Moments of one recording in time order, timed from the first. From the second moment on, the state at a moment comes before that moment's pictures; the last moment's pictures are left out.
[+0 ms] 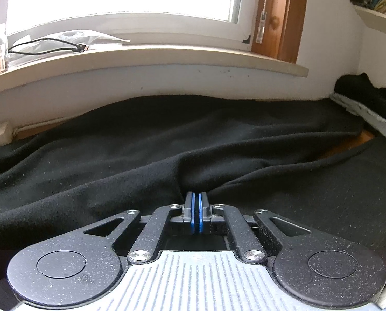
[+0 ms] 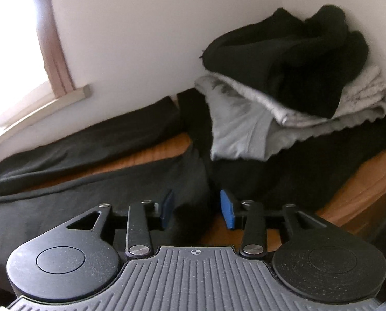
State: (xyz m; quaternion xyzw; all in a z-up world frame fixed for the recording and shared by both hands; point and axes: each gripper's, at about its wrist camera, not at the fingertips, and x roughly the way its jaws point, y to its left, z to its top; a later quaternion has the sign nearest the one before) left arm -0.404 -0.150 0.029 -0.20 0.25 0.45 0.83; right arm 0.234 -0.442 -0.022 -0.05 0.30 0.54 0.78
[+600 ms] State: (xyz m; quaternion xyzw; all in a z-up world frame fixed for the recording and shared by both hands) left arm -0.405 -0.152 0.027 -0.19 0.24 0.45 0.84; right arm 0.232 -0.448 -0.006 -0.09 0.32 0.52 0.79
